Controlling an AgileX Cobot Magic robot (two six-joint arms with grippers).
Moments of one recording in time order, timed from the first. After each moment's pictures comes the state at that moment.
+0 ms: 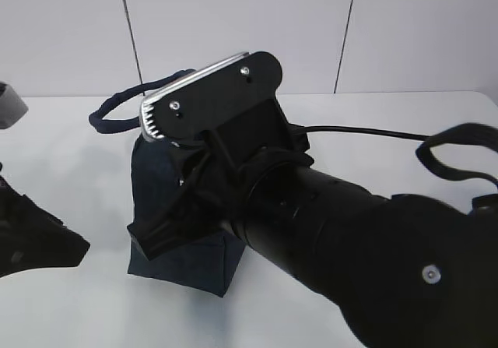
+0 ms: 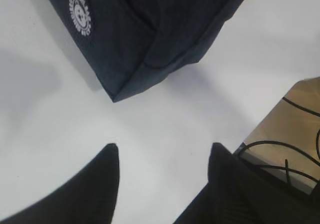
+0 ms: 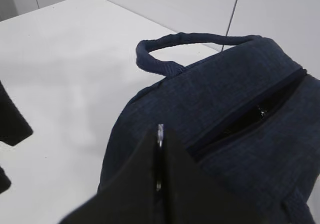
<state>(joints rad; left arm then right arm) -0.33 1.18 -0.68 -0.64 0.76 0.68 1.06 1.58 -0.85 1.04 -0.48 -0.89</state>
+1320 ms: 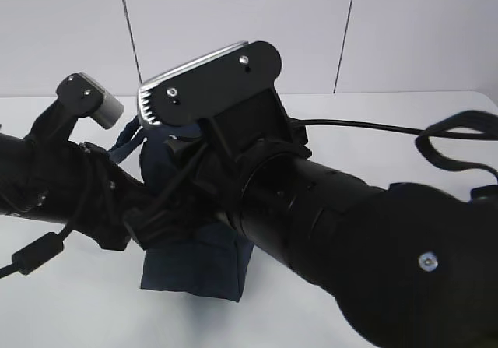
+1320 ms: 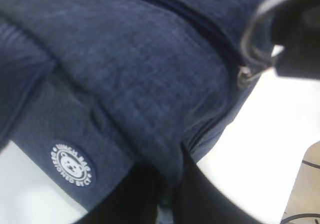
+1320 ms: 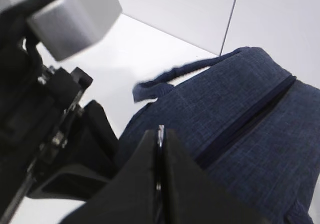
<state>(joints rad) -0.43 1.47 -0.68 -1.34 0.51 1.50 1.06 1.58 -0.87 1.06 -0.48 -0.90</state>
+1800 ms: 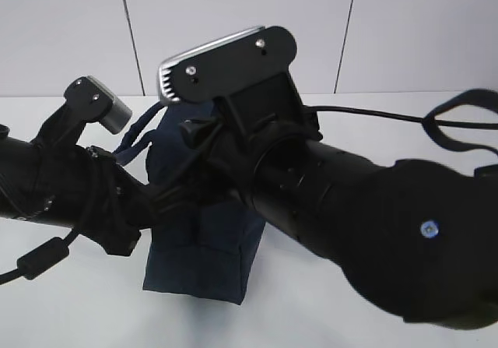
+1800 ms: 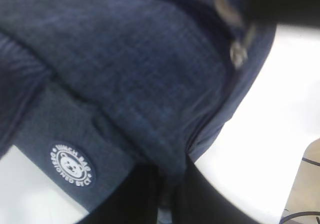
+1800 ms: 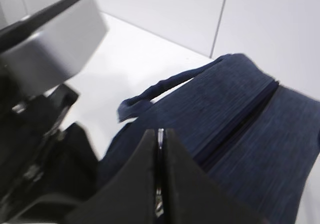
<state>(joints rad) -0.46 1.48 -0.68 -1.35 0.49 1.51 1.00 1.58 -0.88 1.06 -0.49 -0.90</state>
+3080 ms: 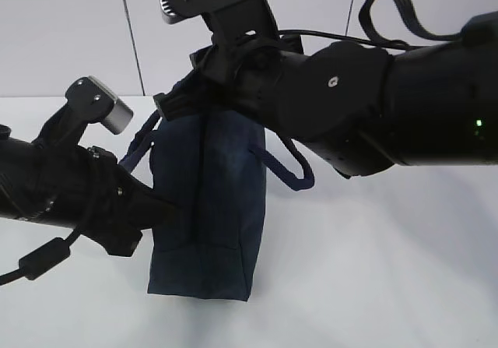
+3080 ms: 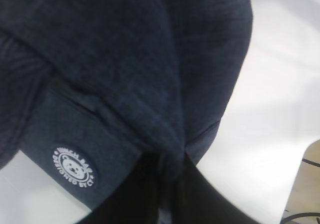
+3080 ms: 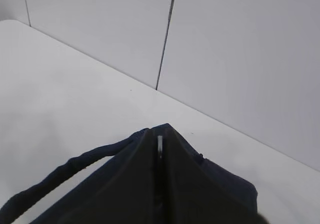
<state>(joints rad) -0.46 1.48 -0.68 -1.35 0.49 1.51 0.79 1.77 -1.16 0.99 -0.39 -1.02</state>
